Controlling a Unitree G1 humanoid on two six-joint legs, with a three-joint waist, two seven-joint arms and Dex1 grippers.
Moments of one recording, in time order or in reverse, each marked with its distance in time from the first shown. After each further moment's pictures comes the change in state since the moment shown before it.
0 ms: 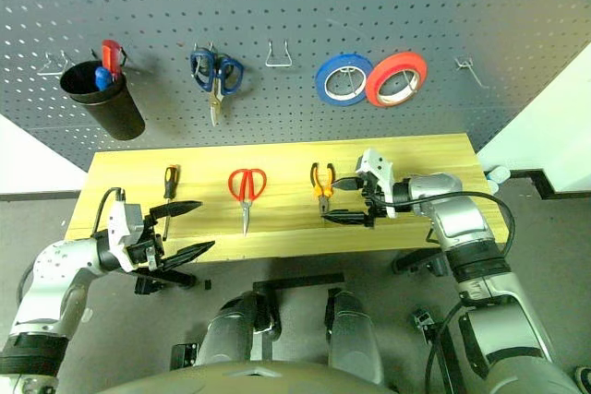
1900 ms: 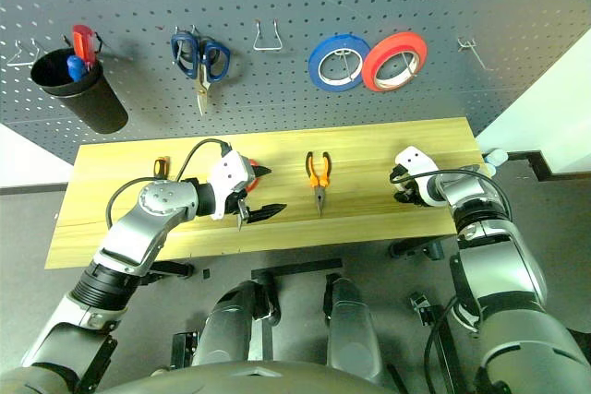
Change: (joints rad) left arm -0.391 -0.116 -0.370 -0.196 0.286 0.561 0.362; right arm -0.353 0.007 0.062 0.804 -0.454 -0.036 -0.410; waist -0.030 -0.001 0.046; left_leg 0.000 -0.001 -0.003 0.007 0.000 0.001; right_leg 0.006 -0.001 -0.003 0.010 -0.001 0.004
